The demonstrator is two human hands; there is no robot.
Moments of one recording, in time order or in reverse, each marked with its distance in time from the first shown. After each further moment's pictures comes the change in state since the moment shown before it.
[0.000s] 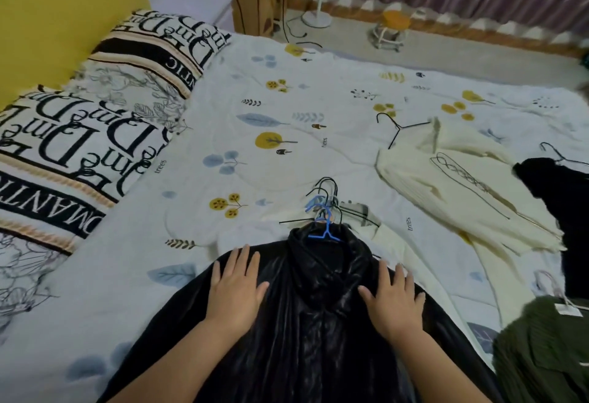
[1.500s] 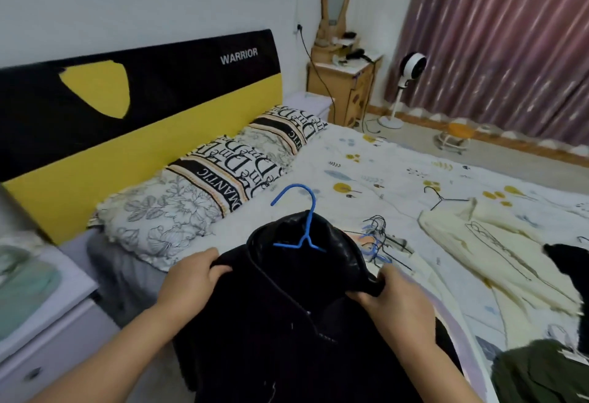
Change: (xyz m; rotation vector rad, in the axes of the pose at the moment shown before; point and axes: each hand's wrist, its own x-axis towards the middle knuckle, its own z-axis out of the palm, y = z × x) left_hand -0.405 -0.063 -0.072 -0.498 0.643 -0.331; right_hand -0.357 0.003 -0.055 0.195 0.447 -0.520
